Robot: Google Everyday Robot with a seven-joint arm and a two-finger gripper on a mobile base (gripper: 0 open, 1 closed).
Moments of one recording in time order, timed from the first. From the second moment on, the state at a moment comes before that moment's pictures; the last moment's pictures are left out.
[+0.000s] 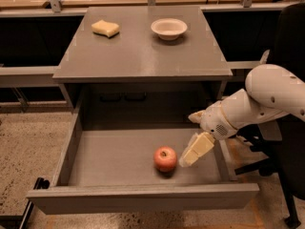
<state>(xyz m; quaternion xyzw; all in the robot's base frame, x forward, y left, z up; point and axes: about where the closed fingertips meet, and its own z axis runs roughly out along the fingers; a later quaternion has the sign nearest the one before) 0.487 -0.101 0.741 -0.53 0.77 0.26 0.23</state>
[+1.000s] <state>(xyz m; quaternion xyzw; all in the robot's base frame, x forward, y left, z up) 0.491 -0.053 0.678 -0.51 0.76 0.30 0.25</state>
